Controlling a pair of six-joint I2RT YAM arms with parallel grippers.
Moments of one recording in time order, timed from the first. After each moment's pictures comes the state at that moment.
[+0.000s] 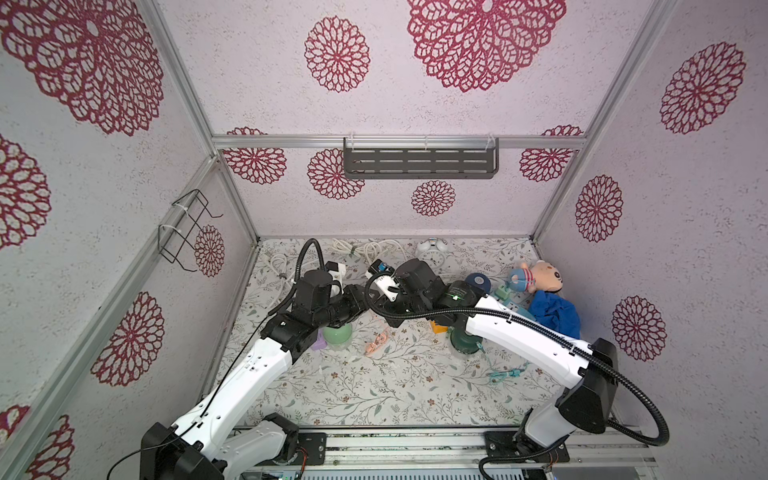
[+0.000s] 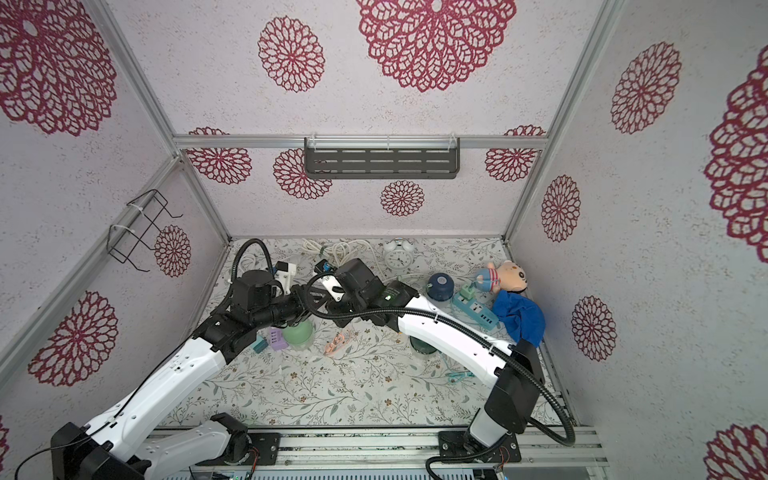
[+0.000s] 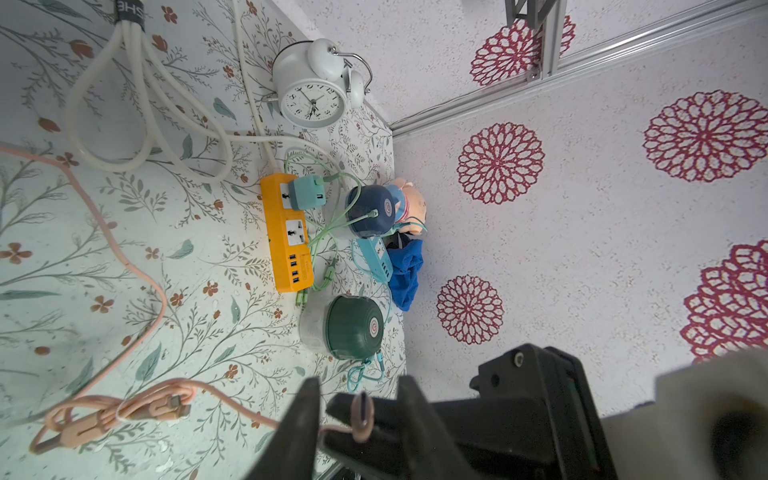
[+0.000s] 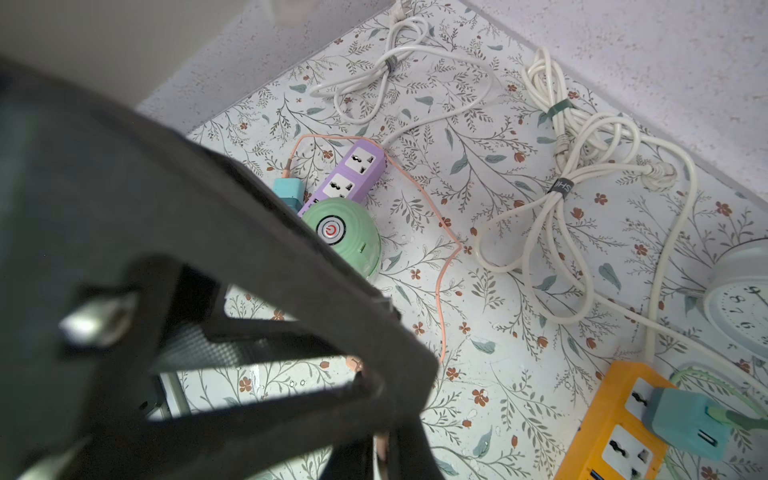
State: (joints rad) left arm -0.48 1.11 0.94 -0.29 0.36 -1.01; right arm 0.94 1.59 1.53 -0.63 -0.05 0.07
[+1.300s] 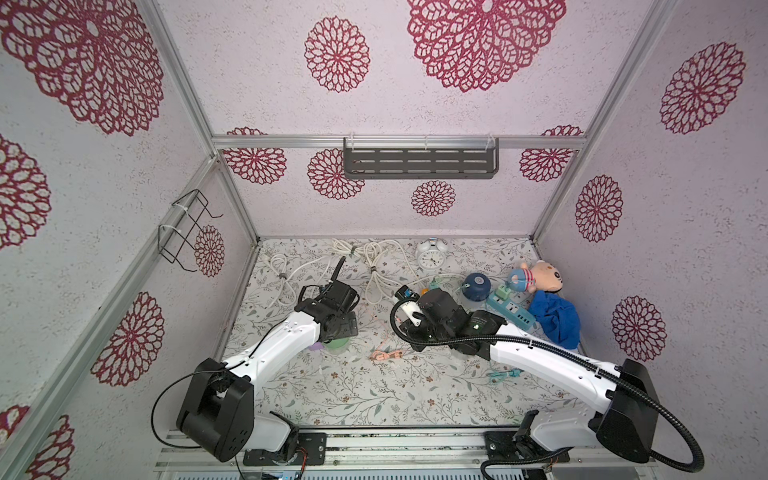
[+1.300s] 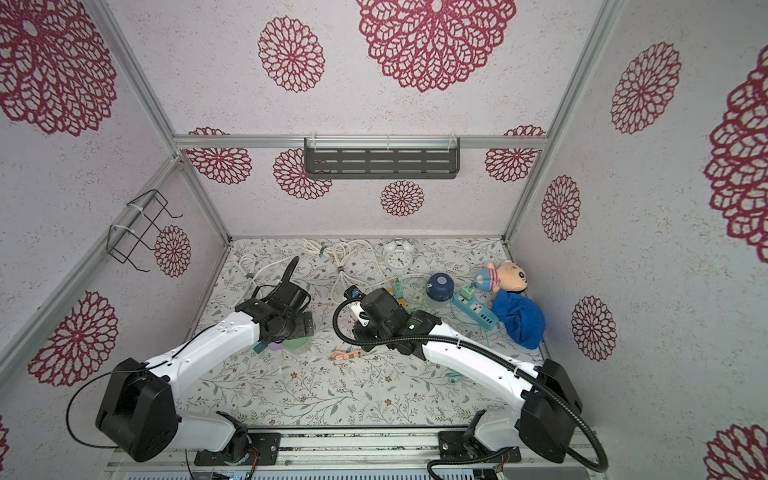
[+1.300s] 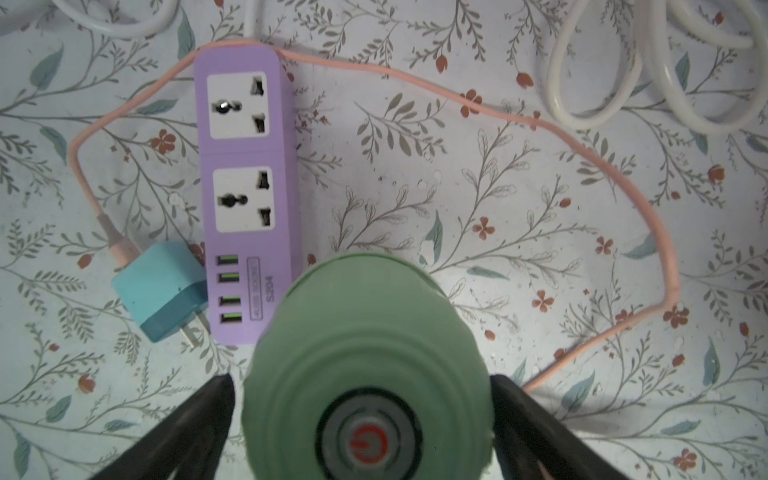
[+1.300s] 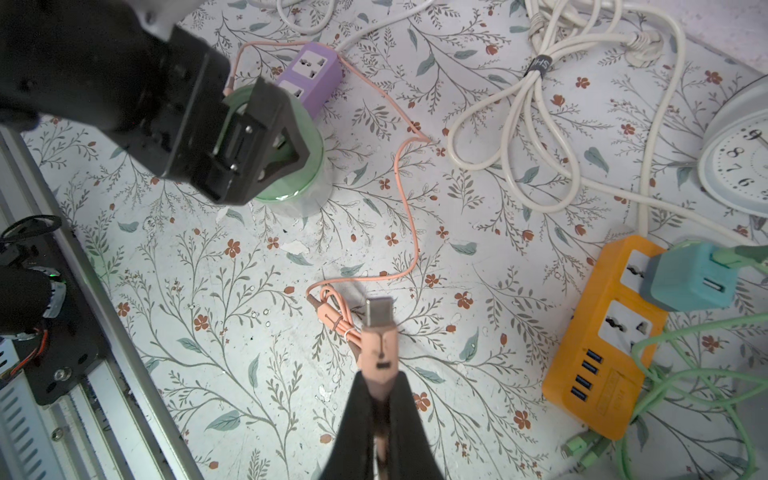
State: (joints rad) left arm -0.51 1.38 0.96 -0.82 -0.28 -0.67; right arm 0.92 1.36 1.10 -0.50 0.00 0.13
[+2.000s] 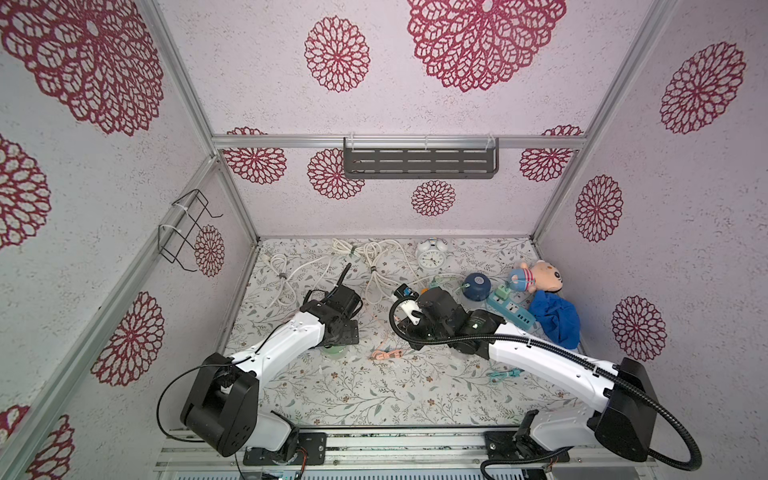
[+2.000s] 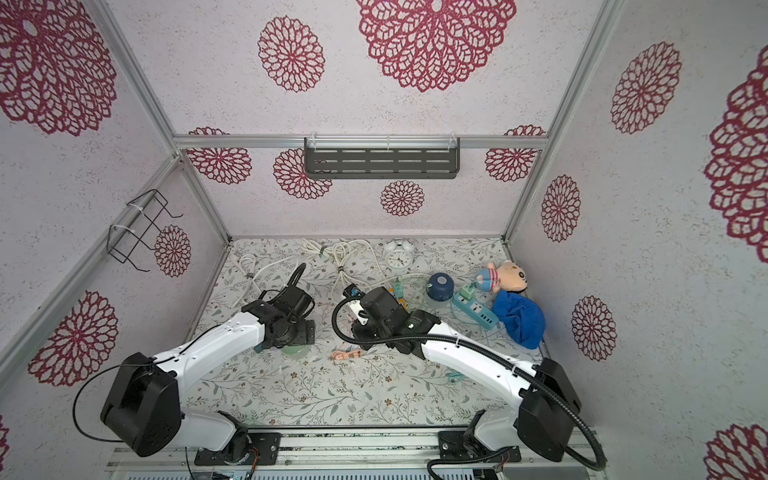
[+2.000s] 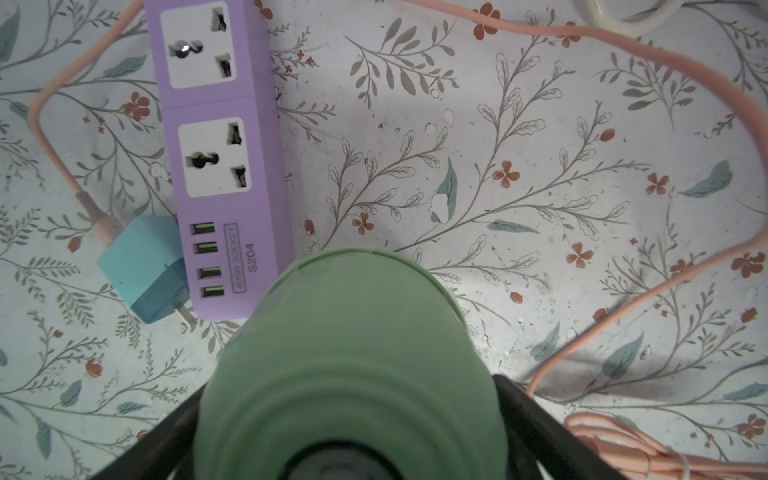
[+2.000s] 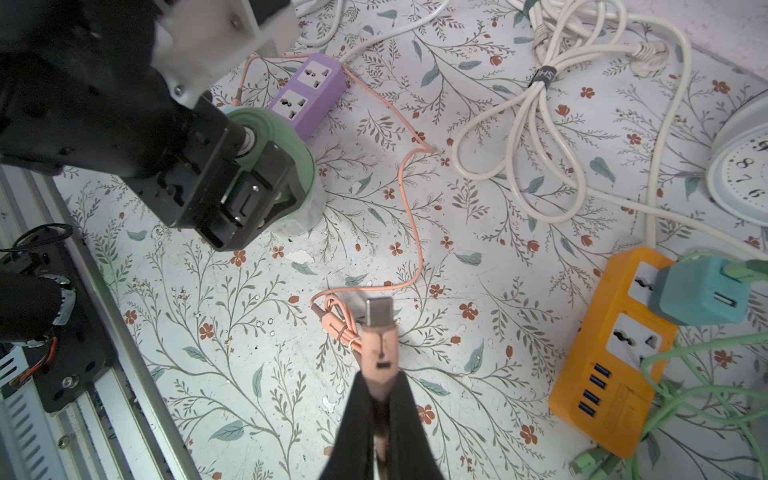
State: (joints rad) left arm -0.52 1.47 0.98 -0.84 -0.26 -0.61; right arm 0.92 1.37 1.10 -0.47 -0.01 0.13
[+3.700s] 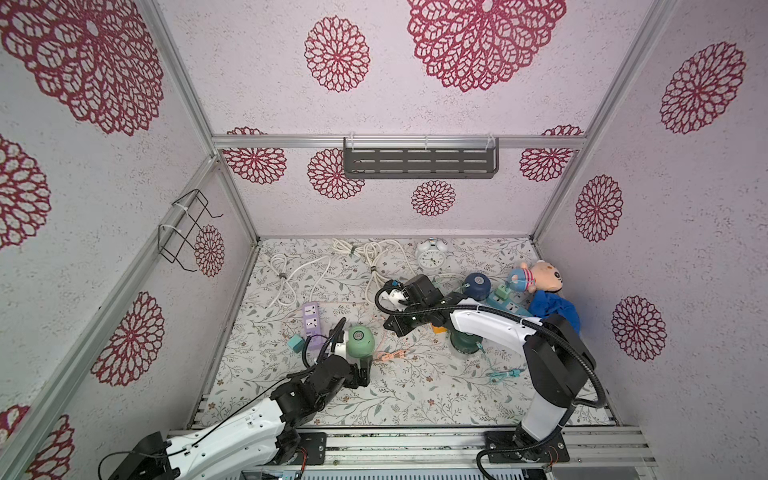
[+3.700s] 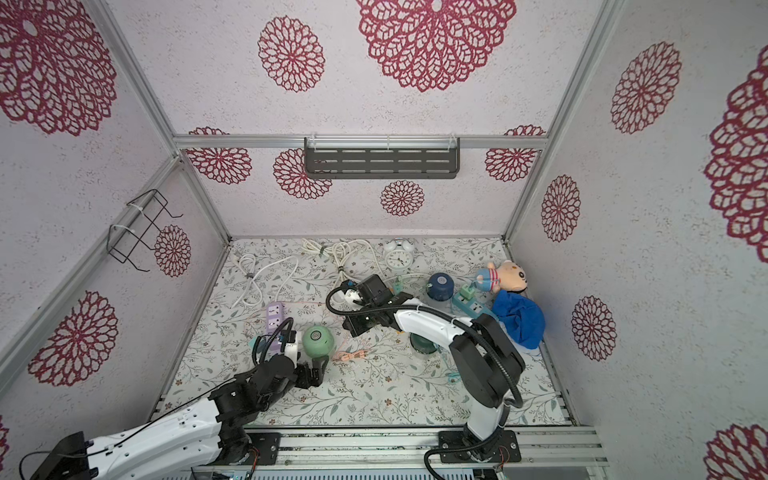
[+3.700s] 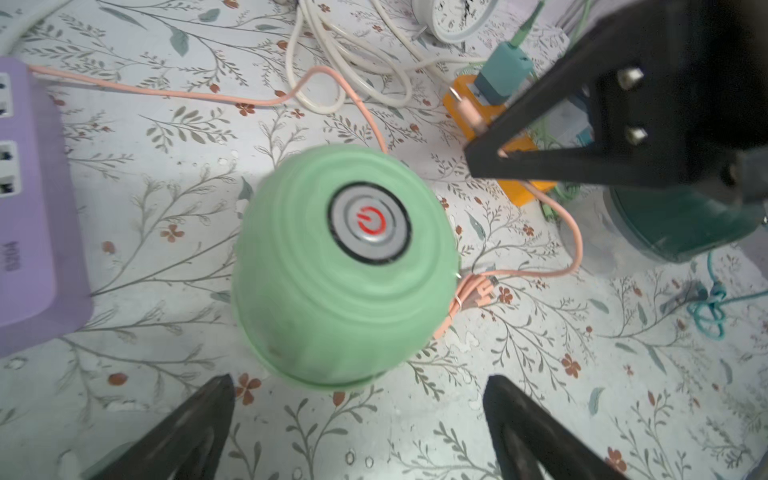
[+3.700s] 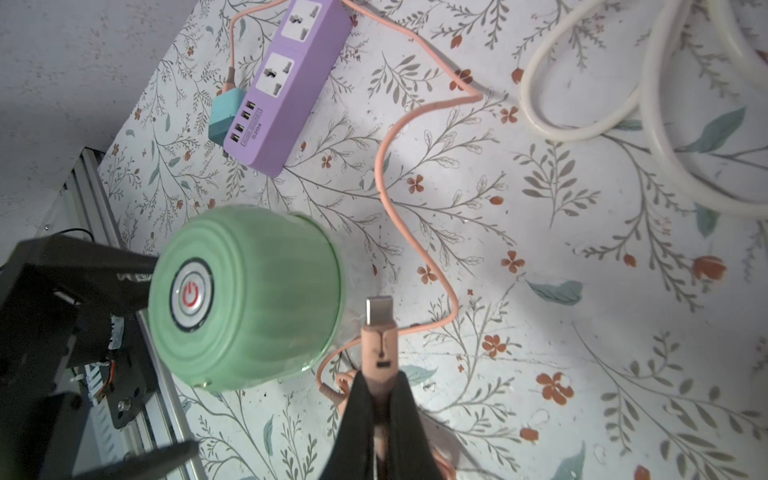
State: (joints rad) left arm -0.97 0.82 0.25 -0.06 -0.41 -0.63; right arm 0.77 1.78 1.24 -0.35 -0.39 0.19
